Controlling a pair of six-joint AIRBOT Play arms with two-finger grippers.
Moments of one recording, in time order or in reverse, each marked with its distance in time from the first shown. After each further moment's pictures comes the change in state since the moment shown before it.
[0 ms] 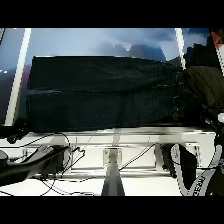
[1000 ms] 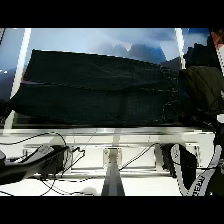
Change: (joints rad) left arm -0.060 -0.031 0.211 -0.309 0.124 0.084; right arm 0.000 0.001 -0.022 -0.022 0.198 0.068
